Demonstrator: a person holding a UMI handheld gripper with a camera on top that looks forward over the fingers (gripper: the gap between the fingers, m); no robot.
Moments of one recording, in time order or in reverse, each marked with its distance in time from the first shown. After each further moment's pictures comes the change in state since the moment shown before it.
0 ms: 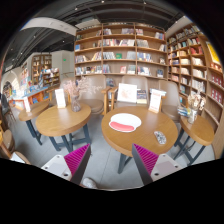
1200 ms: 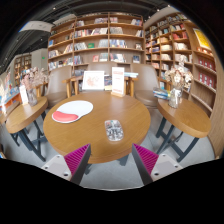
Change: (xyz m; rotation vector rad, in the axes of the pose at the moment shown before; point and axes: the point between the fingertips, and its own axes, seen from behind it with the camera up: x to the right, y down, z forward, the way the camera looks) arm 0.273 0.083 0.143 -0.074 0.183 0.092
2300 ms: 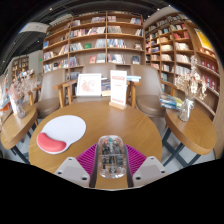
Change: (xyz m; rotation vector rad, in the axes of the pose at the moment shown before) arm 0.004 -0.093 0.137 0.013 0.018 0.013
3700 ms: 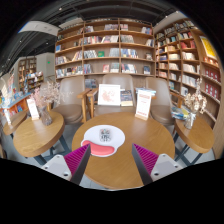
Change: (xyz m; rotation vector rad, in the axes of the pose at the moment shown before) arm -0.173 -0.052 -0.140 0.056 -0.064 -0.026
